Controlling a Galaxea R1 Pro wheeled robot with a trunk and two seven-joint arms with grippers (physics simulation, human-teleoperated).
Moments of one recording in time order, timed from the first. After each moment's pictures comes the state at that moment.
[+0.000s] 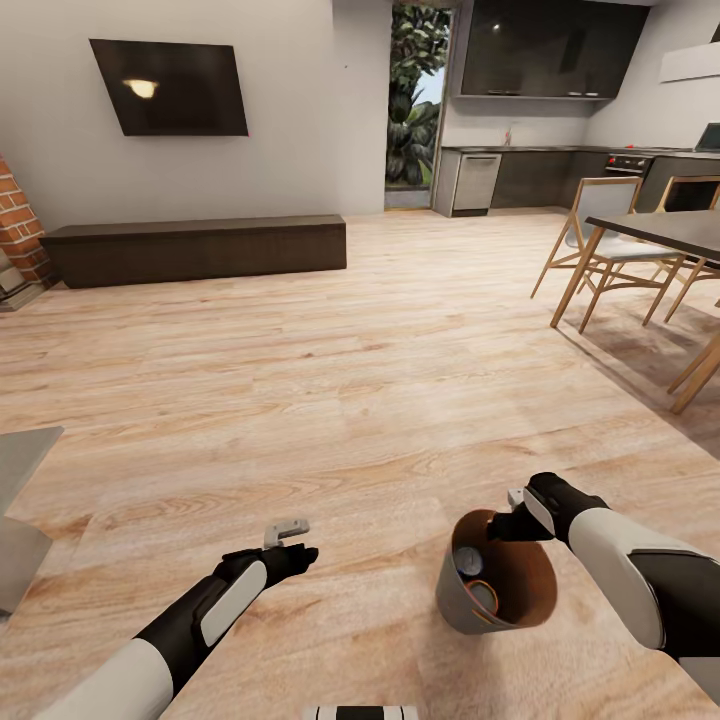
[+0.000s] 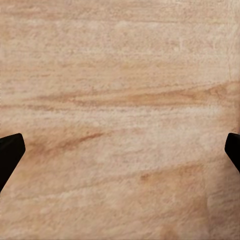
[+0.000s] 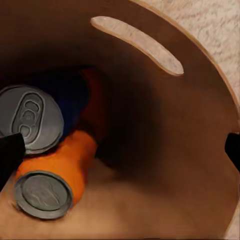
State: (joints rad) left arm -0.61 0.09 -0.60 -0.80 0.92 0.42 0.29; right arm -1.08 -0.16 0.04 -0.07 0.09 0.71 0.17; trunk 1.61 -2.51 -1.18
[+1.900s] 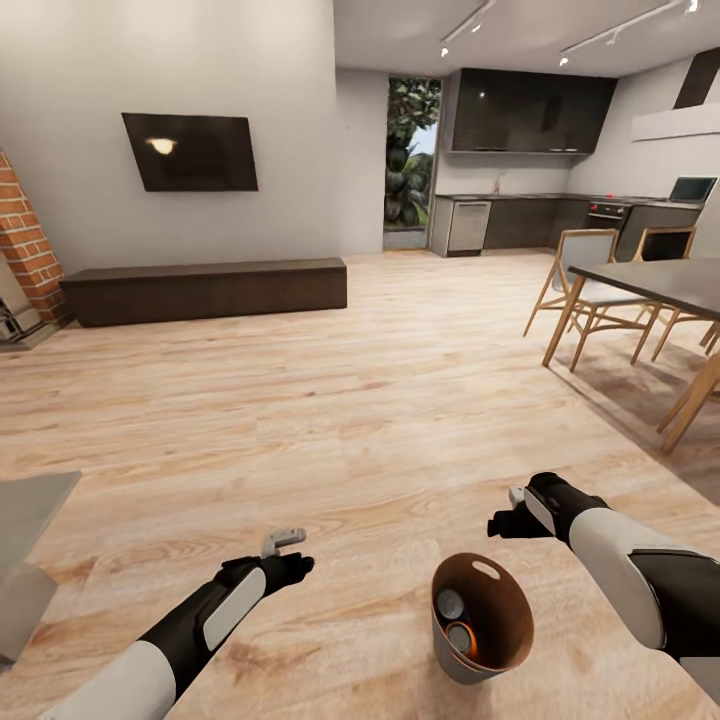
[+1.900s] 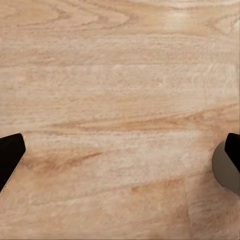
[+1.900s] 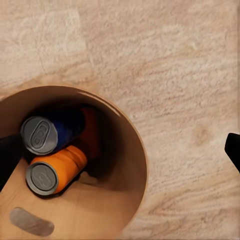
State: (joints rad) left arm -0.61 0.08 -0.60 -0.73 0.92 0.40 0.29; right arm -1.08 -0.16 0.04 -0.07 0.09 0.67 0.15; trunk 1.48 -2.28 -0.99
